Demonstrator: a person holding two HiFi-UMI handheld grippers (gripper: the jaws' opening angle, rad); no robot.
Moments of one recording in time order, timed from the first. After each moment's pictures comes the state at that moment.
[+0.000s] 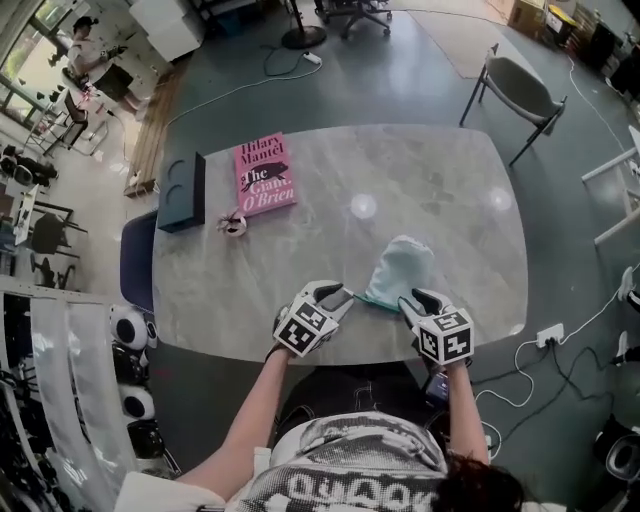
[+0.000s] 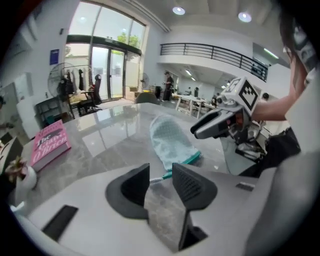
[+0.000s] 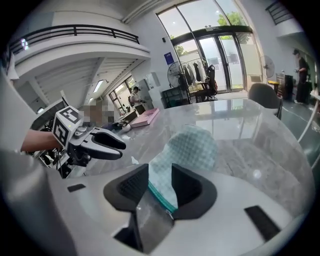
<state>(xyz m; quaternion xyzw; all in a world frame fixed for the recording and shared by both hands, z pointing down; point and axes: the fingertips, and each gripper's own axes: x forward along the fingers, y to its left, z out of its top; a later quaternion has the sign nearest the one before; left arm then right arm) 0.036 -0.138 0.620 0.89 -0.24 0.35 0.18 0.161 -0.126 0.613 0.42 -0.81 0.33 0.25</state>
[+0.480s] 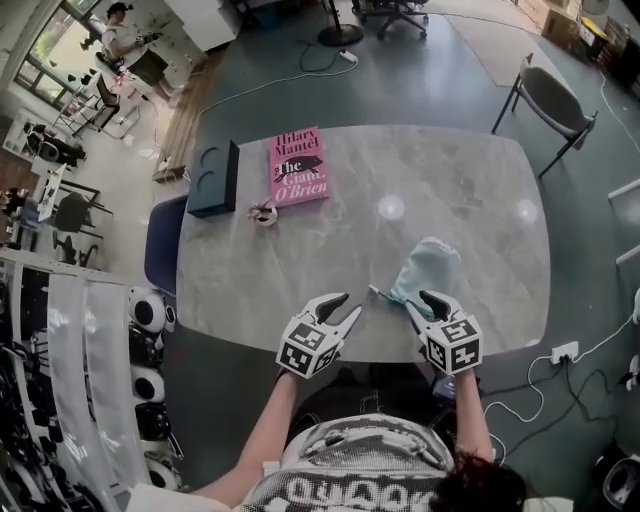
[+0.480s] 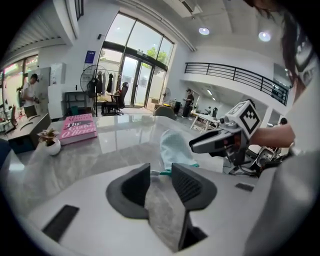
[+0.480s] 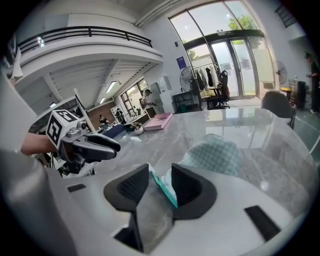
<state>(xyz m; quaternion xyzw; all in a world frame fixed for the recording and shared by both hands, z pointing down) -0.006 -0.112 0.583 0.86 -0.37 0.25 0.24 0.118 -0.124 0.594 0.38 -0.85 0.29 0.23</state>
